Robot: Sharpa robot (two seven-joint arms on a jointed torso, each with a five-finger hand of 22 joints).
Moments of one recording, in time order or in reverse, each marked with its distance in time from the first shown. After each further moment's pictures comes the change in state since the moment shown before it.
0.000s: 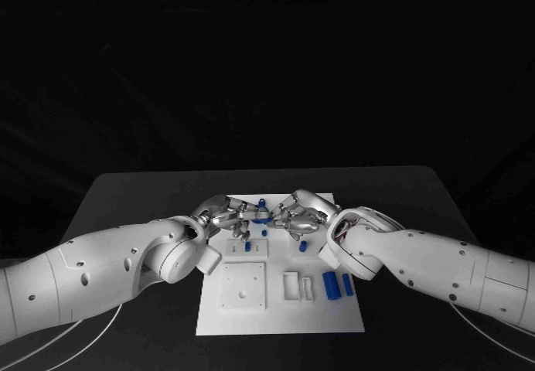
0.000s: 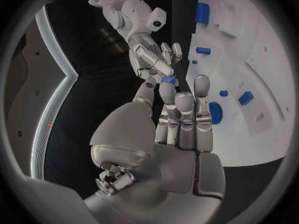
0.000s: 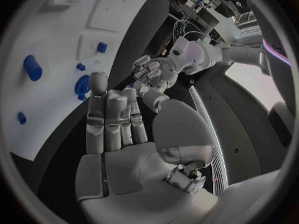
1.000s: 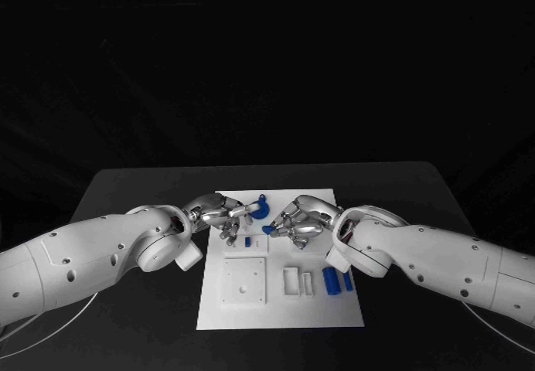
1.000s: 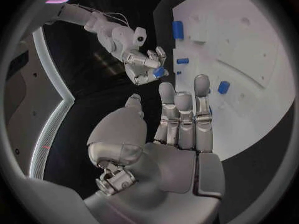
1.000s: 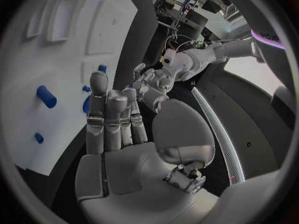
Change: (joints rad) left arm 0.026 -0.046 0.002 -0.035 -0.241 0.213 -0.067; left_hand -0.265 0.025 -0.057 0.319 0.081 -0.228 -0.078 0.683 0.654 -0.069 -0.031 0.014 -0.015 -0.051 -0.020 0.028 -0.038 -0.010 -0.011 -0.011 -0.055 0.001; right arm 0.000 -0.039 0.000 0.037 0.079 0.175 -0.047; right_hand 0.007 0.004 -0.002 -0.001 0.016 -0.002 0.002 0.001 0.000 0.000 0.001 0.000 0.010 0.001 -0.001 0.000 0.002 0.000 -0.007 -0.007 0.000 0.001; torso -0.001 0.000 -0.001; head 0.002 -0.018
